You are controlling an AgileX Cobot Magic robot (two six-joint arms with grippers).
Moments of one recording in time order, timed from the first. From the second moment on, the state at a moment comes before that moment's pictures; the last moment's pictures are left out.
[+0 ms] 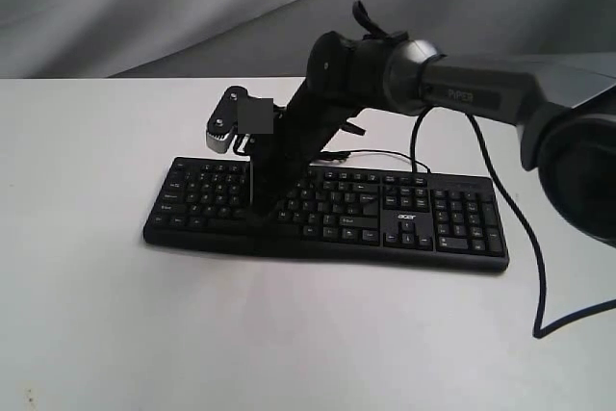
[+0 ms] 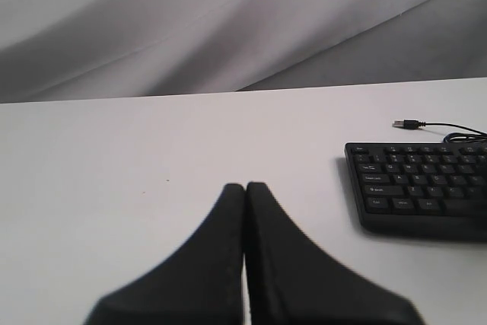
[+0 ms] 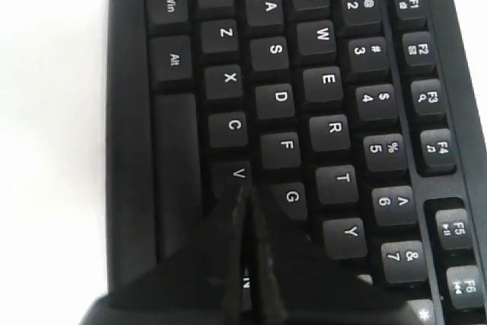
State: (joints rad) left arm 0.10 0.00 0.00 0.12 0.27 -0.07; right arm 0.58 2.35 -1.84 0.50 0.84 -1.04
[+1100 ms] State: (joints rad) left arm 0.10 0.00 0.00 0.12 0.27 -0.07; right arm 0.58 2.38 -1.84 0.51 0.84 -1.05
